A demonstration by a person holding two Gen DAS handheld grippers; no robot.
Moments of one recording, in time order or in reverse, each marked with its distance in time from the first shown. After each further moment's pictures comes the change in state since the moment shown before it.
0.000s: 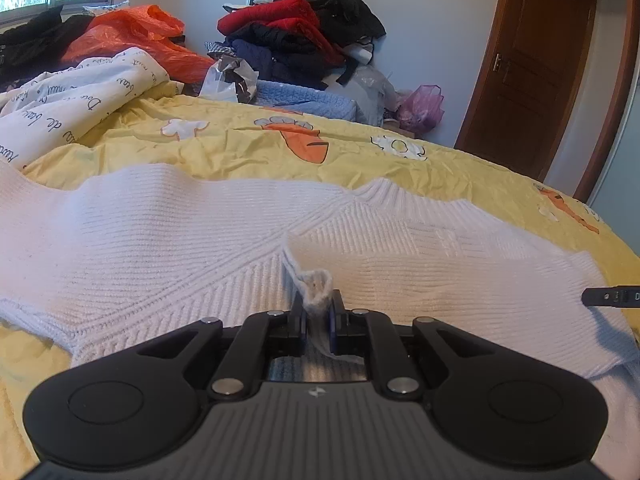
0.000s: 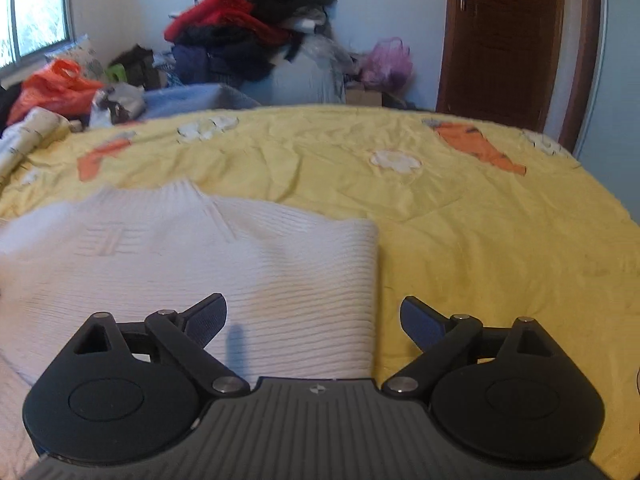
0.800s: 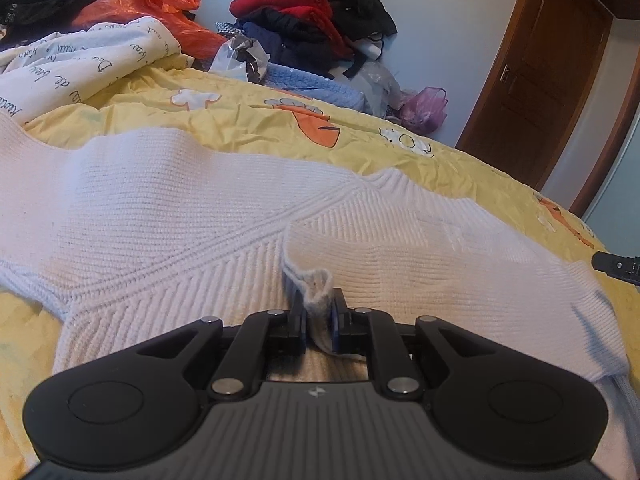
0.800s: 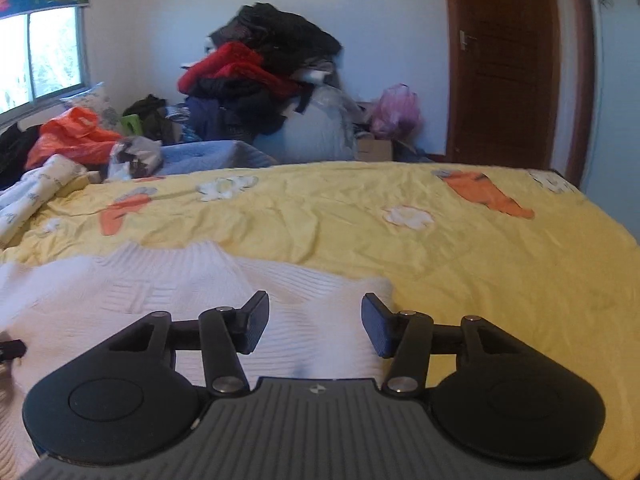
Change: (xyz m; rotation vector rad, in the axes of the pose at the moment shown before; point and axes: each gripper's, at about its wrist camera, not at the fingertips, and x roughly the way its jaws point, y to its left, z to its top) left arm 0.006 0.018 -0.008 -0.087 0.022 -0.035; right arm -0.031 0.024 0.006 -0.022 -0.207 0.074
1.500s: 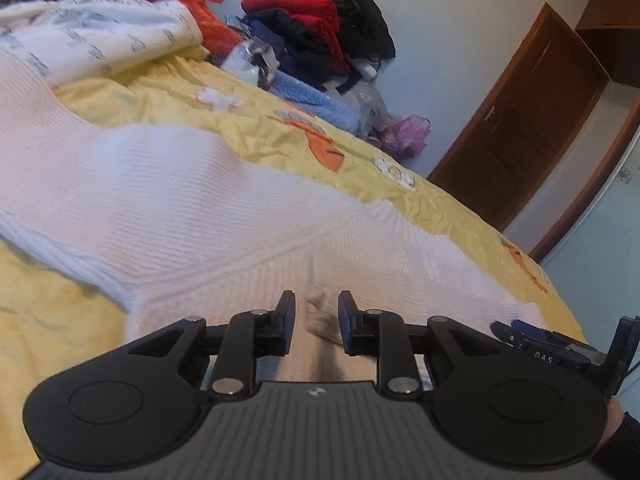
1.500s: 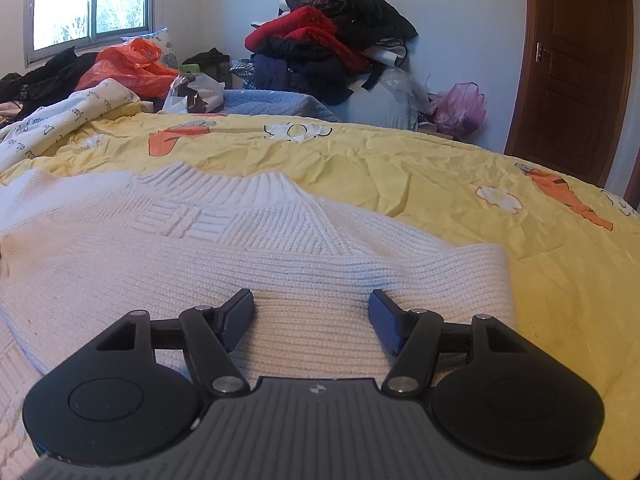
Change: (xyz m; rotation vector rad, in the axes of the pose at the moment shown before) left arm -0.045 0.056 0.005 -0.158 -0.043 -0.109; right arm 0.047 0.037 -0.034 -0.164 0.065 0.083
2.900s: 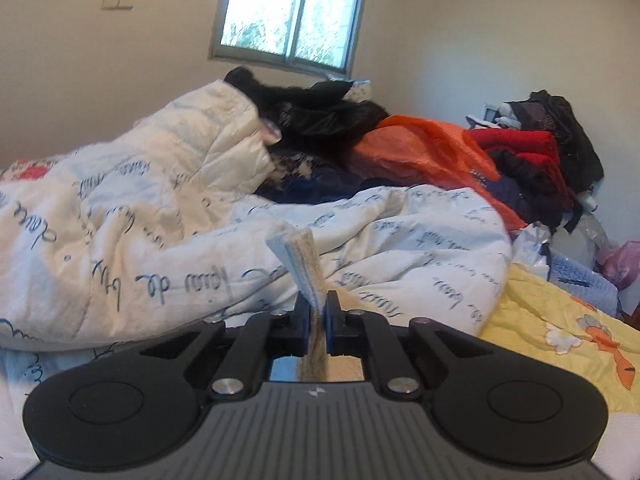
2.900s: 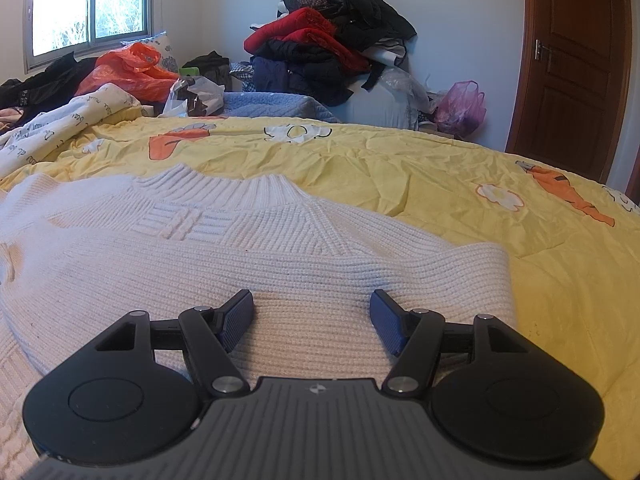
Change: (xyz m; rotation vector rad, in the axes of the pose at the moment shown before) left arm -0.085 0.169 0.146 -0.024 -0.380 0.637; right arm 0.000 -0.002 0.000 0.014 -0.002 0.011
